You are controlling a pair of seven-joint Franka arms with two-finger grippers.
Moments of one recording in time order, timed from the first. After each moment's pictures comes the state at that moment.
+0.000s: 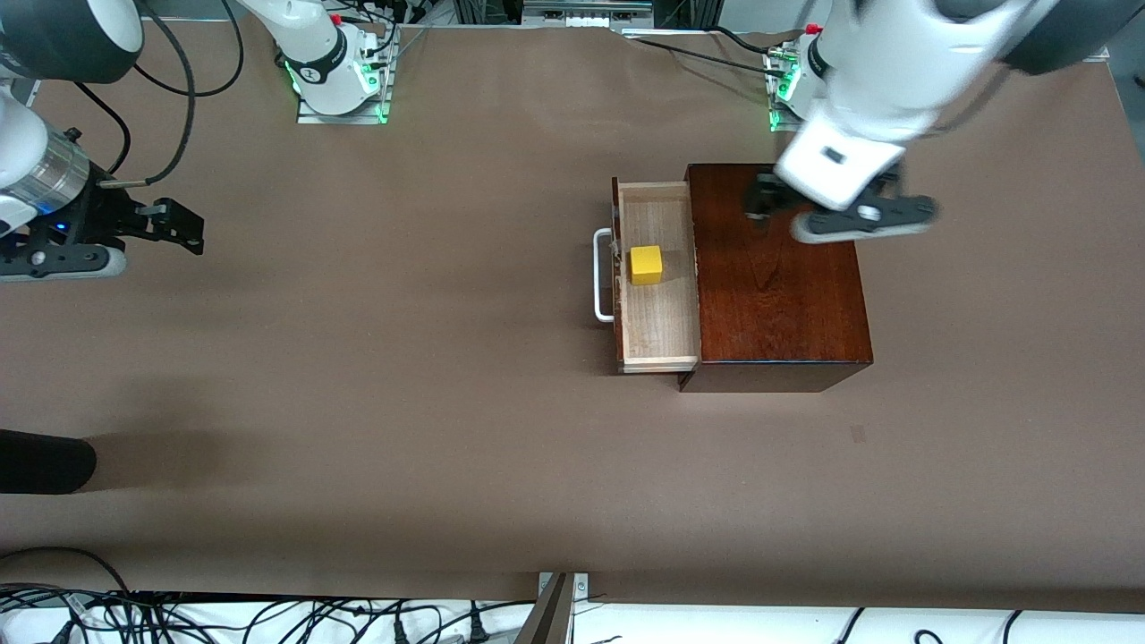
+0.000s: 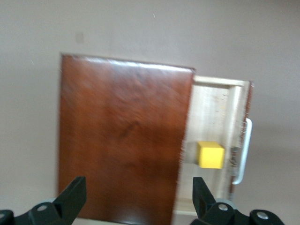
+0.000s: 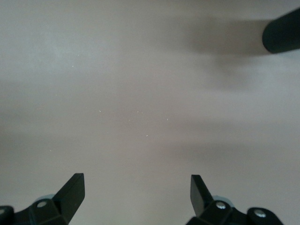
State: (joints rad) left arm -0.61 0.17 0.11 -1.46 -0.02 1.55 -0.67; right arm 0.06 0.05 0.00 -1.65 -0.04 1.67 0.04
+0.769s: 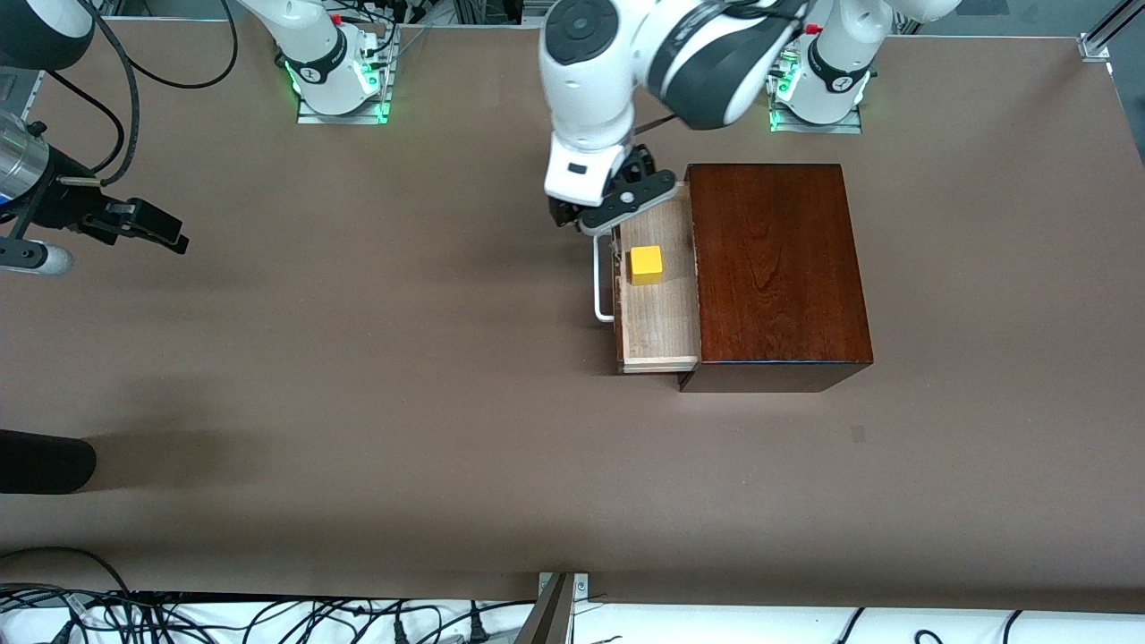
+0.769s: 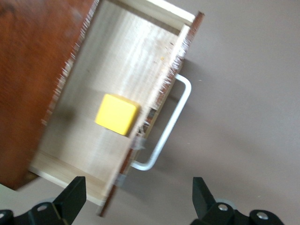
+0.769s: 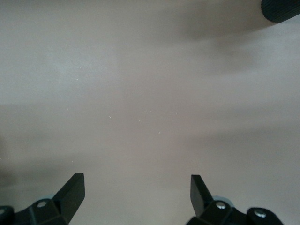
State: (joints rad) left arm -0.90 0.46 0.10 -1.36 -0.02 1.74 -1.34; right arm 0.06 0.04 -0.06 -1.67 0.03 1.68 0.14
